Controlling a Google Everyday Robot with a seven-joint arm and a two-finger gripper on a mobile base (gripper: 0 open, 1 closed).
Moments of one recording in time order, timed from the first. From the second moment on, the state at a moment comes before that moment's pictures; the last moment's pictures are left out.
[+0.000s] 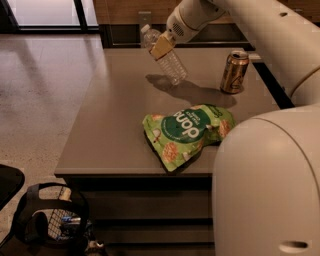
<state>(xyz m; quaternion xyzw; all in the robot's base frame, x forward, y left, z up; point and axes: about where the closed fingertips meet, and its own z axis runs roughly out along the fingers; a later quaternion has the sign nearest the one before) 0.772 -0.019 0.925 -0.47 0.80 0.10 0.35</state>
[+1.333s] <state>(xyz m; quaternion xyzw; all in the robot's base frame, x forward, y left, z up) 0.790 0.023 0.827 -0.56 0.79 0.12 0.19</state>
